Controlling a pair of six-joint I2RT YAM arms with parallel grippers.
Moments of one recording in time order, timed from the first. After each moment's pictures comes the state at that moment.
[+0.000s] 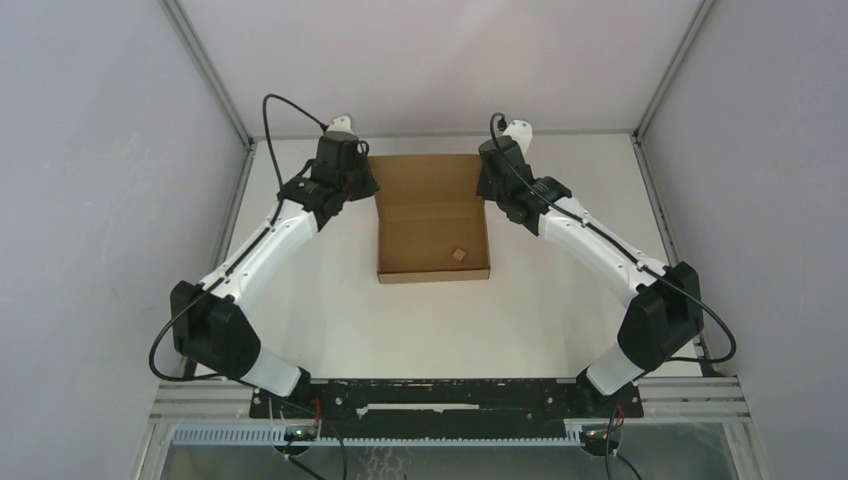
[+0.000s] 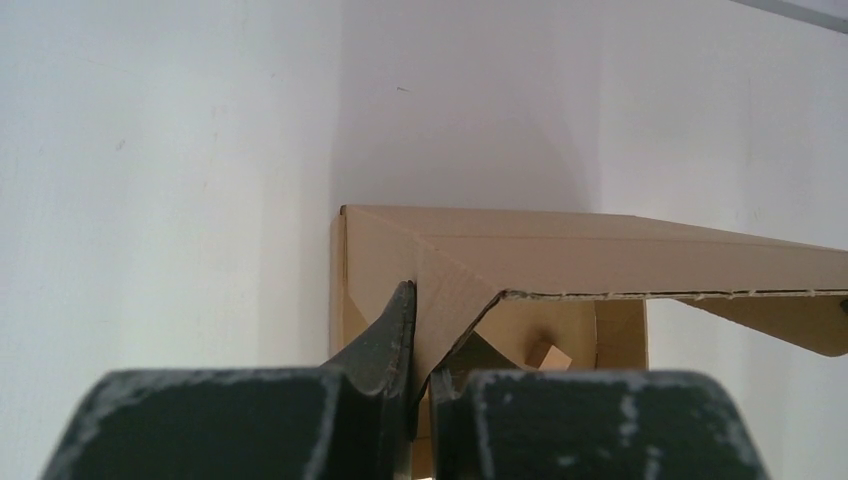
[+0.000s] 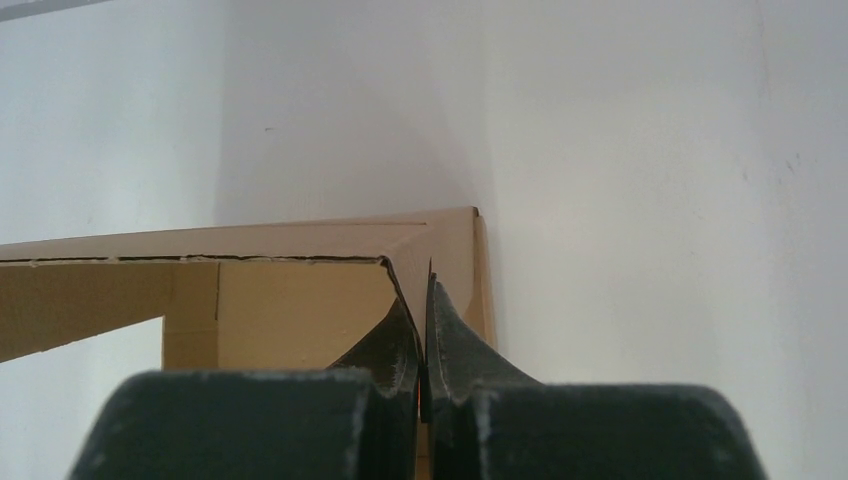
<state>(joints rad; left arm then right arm) -0.42 1.50 1.37 -0.47 -0.18 -0.52 0.59 1.57 1.41 -0.46 0.41 0.52</state>
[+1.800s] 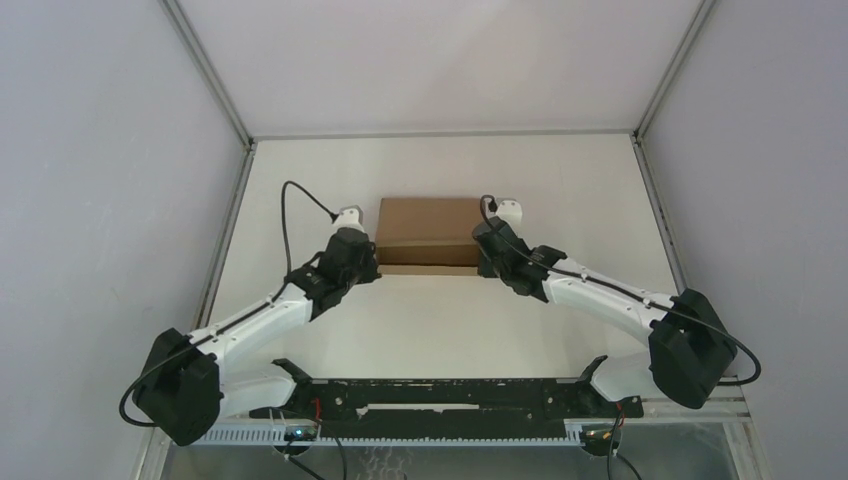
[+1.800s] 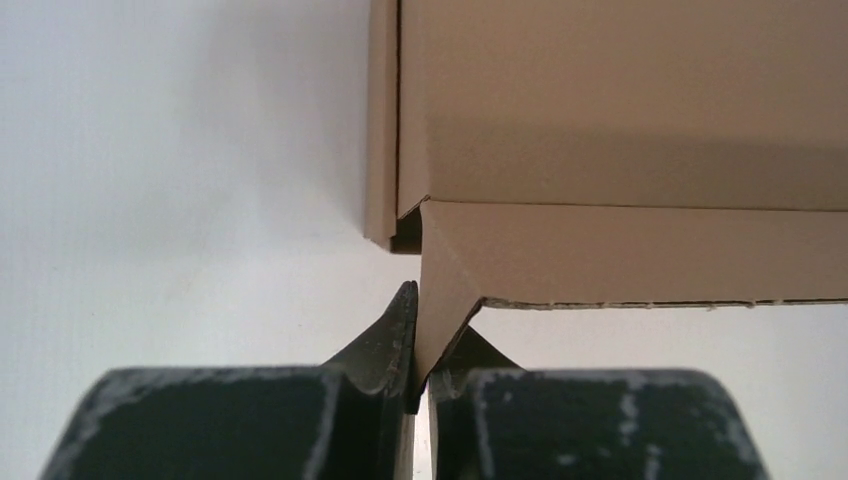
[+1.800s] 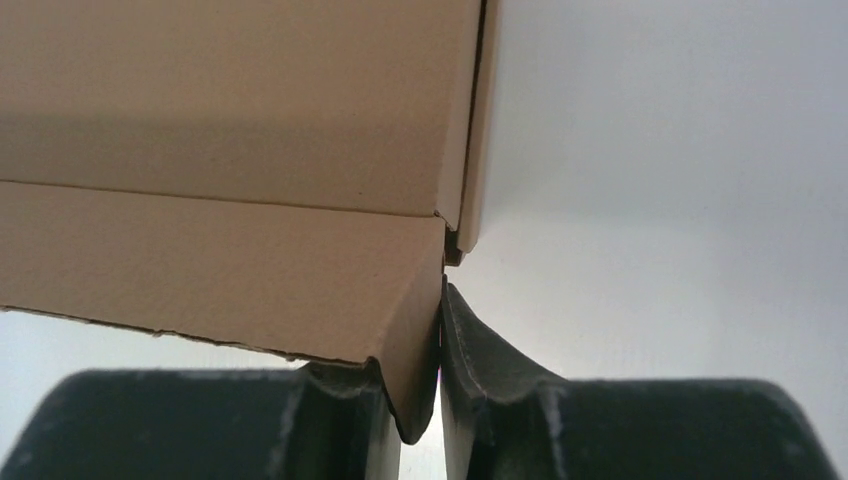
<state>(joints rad) -0.60 1.15 0.66 -0.20 -0.28 -0.58 0.77 1.36 0.88 -0.38 0.40 0.64</state>
